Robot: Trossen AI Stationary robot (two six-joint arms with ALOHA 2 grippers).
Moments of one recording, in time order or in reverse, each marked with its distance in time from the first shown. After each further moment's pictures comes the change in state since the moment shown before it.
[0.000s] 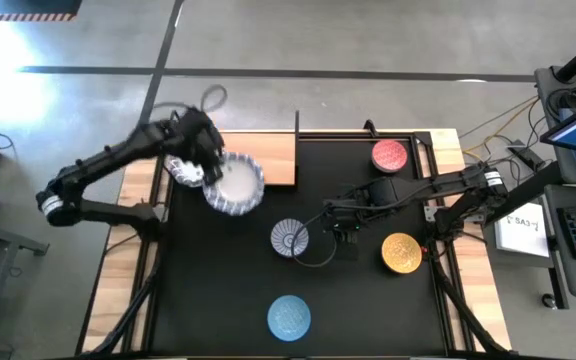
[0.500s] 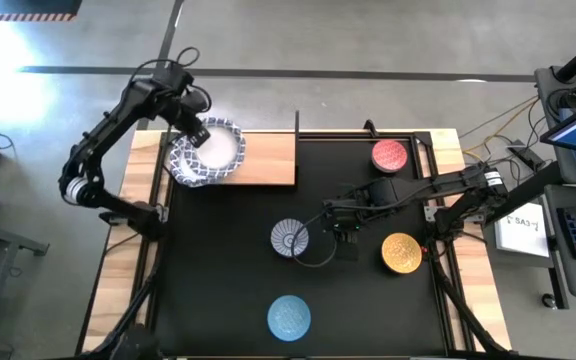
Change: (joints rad) left arm 0.365 0.242 0.333 -0.250 -0.011 0.180; right arm 0.000 0.000 -0.003 -0.003 0.000 0.017
